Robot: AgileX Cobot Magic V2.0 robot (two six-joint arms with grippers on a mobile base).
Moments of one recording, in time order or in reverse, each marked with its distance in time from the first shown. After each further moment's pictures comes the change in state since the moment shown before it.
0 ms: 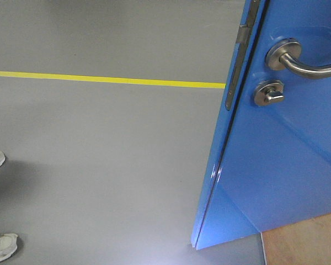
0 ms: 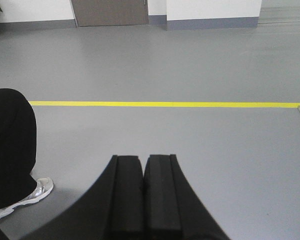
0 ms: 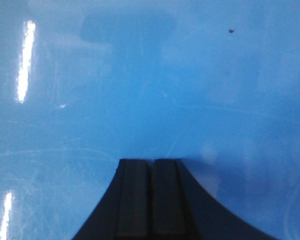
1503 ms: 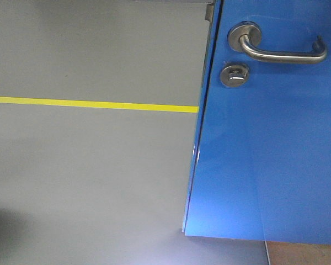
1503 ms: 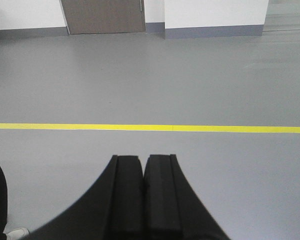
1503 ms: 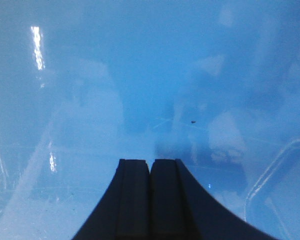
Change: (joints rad) left arm 0.000 0.000 0.000 0.000 0.000 0.000; right arm 0.001 0.012 0.000 0.001 -0.013 0.000
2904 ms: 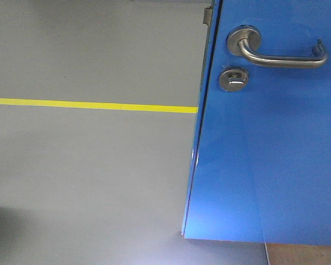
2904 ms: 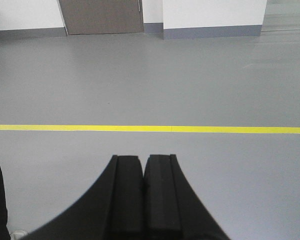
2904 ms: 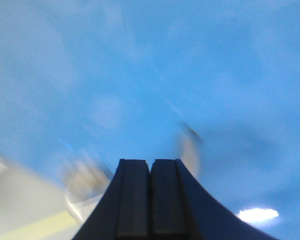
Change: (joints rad) left arm 0.000 0.000 0.000 0.000 0.000 0.000; right arm -0.001 -0.326 0.270 -0.695 0.114 -0.159
